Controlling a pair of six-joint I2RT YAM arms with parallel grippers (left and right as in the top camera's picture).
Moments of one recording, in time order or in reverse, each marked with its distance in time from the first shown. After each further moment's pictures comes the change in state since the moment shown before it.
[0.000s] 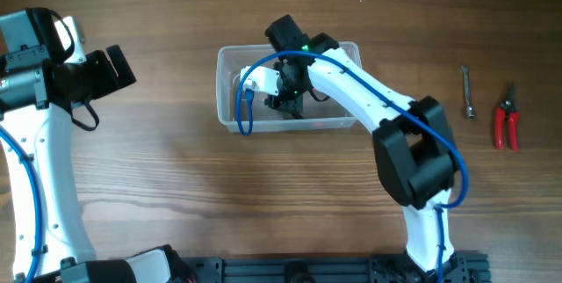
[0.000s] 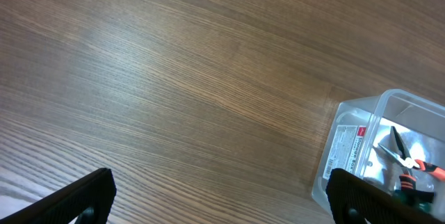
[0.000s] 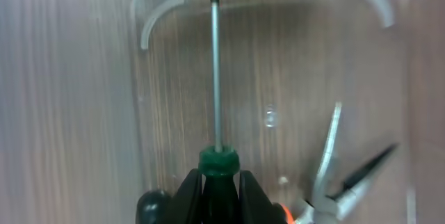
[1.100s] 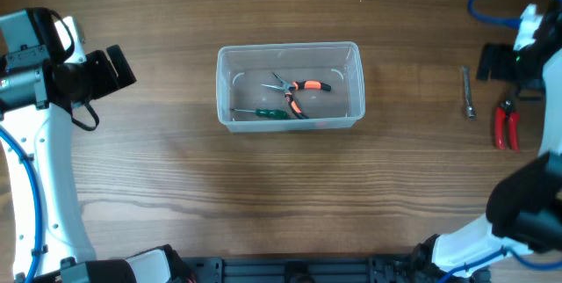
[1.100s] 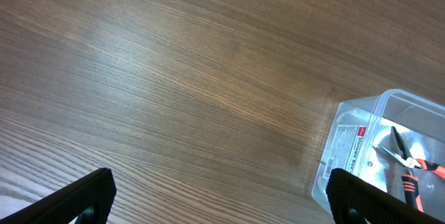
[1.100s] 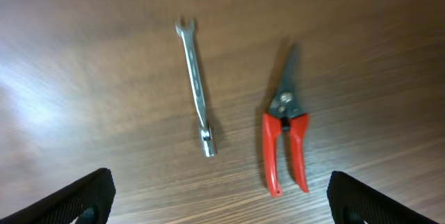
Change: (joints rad) left arm 0.000 0.000 0.000 0.000 0.000 0.000; right arm -0.986 -0.362 -0.092 -0.171 0.351 0.734
